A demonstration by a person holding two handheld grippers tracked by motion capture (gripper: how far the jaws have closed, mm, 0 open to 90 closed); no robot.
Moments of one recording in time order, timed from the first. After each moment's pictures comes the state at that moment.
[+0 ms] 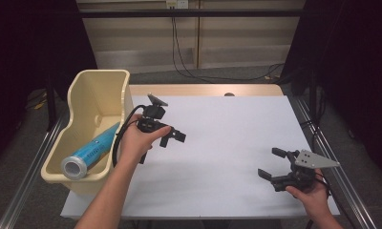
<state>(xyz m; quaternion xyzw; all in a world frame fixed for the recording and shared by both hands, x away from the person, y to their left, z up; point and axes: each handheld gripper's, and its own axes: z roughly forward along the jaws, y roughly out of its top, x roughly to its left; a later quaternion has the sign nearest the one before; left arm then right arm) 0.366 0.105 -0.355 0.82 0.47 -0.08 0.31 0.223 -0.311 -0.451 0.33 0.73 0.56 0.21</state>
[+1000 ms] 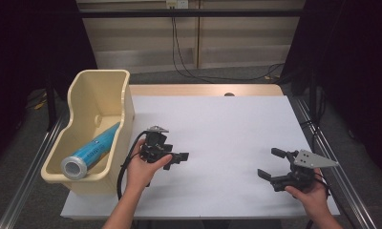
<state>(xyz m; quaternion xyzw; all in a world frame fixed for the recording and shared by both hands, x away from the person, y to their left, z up) 0.321 0.113 -0.421 0.81 0.40 0.00 0.43 0.224 -0.311 -0.453 0.33 0.74 0.55 0.21</state>
